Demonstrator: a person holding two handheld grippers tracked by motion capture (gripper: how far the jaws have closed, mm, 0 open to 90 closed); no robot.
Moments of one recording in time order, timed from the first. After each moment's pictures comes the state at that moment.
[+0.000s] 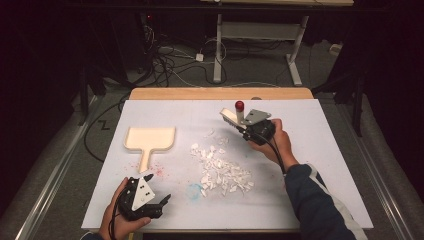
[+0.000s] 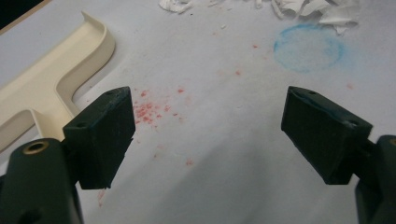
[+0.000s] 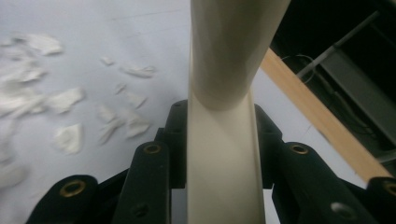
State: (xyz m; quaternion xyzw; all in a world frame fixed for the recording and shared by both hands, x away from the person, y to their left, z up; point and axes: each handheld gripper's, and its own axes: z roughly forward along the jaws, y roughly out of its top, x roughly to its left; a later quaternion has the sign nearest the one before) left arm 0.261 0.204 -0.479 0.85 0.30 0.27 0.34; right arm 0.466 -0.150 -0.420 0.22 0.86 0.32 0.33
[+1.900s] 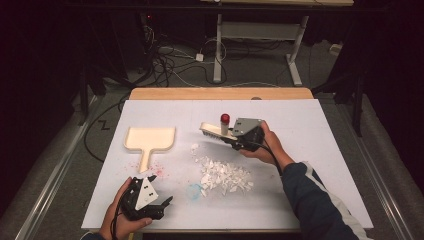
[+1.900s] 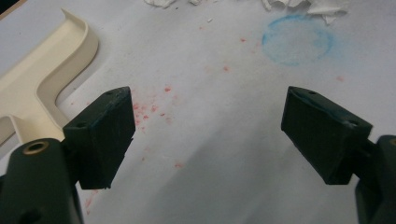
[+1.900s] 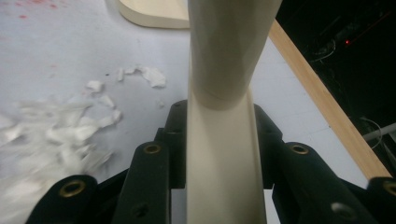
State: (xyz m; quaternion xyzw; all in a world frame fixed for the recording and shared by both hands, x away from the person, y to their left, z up) left arm 0.263 0.199 -0.480 0.86 0.28 0.25 0.33; right arm 0.450 -0.123 -0.422 0.08 0.89 0.37 0.25
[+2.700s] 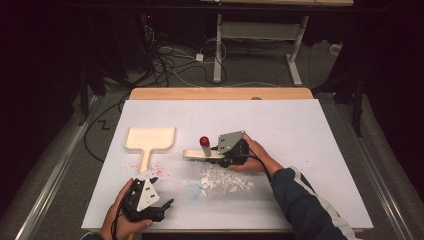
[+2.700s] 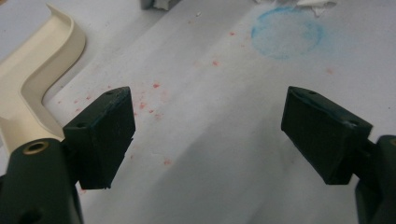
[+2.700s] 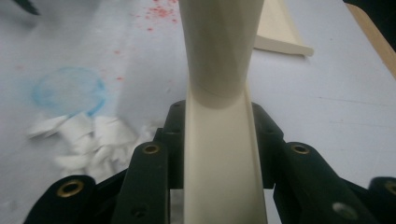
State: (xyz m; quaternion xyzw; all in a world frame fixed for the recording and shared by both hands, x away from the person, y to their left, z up) left arm 0.261 0.197 -0.482 0.87 0.28 0.24 0.33; right arm 0.421 -0.098 -0.439 -0.04 0.91 0.39 0.13
